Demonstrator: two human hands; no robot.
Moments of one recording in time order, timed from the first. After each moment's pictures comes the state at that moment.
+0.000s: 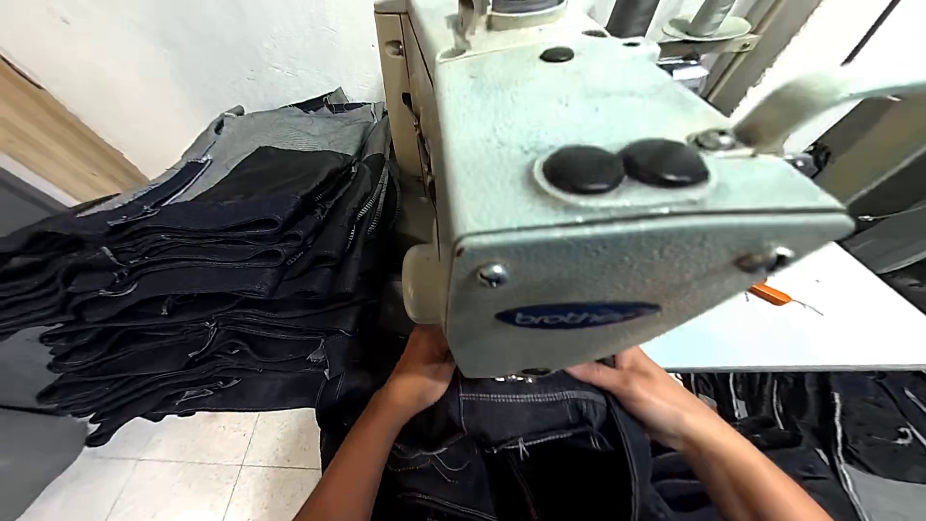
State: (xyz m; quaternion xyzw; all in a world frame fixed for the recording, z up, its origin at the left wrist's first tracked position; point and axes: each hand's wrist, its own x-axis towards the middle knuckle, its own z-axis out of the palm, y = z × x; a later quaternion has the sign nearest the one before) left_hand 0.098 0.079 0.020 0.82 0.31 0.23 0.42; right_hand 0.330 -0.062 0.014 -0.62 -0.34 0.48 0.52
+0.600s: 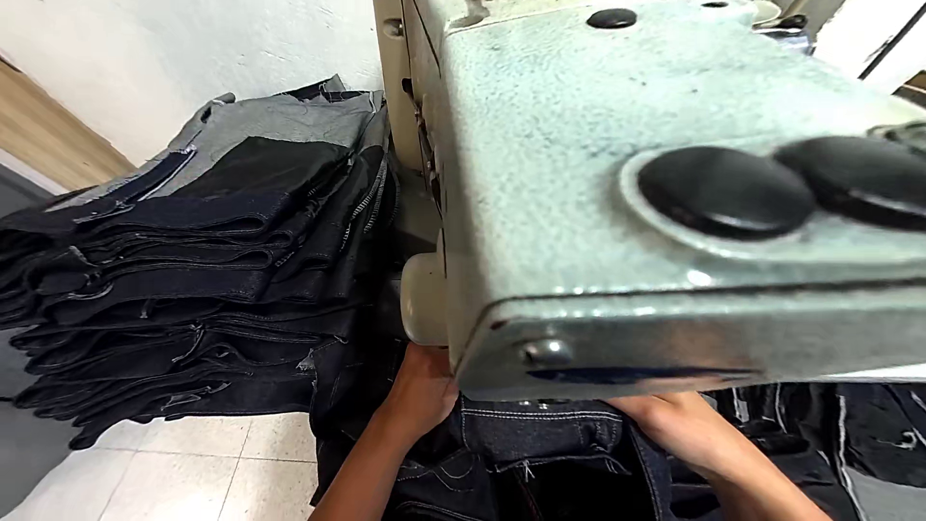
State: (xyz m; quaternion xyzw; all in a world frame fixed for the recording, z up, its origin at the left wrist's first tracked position) left_hand 0.099 0.074 -0.005 0.87 0.24 0.35 0.23; right_hand 0.329 -0.067 0.008 -0.62 -0.45 0.37 0.53
